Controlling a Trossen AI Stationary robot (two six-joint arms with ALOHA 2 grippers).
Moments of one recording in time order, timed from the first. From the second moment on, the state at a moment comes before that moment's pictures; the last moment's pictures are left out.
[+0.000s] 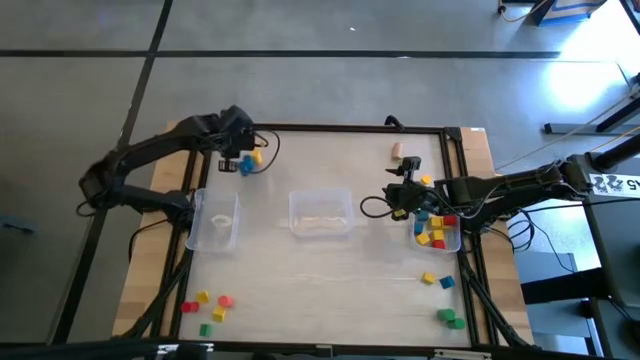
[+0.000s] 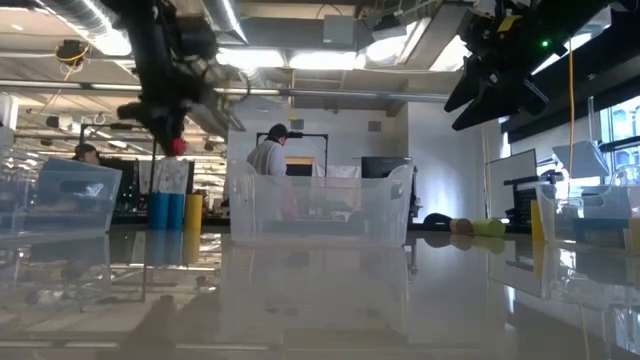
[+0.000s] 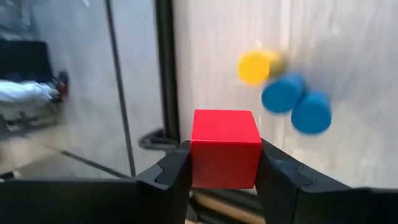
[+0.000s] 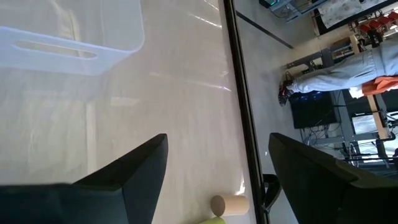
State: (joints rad) left arm 0.67 1.20 0.98 -0.90 -0.40 0.82; right arm 0.12 1.08 0.76 -0.53 0.70 -0.30
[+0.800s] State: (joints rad) left arm 0.16 1.34 1.04 -0.27 -0.23 0.23; right arm 0.12 1.07 0.95 -0.55 0.34 -0.27
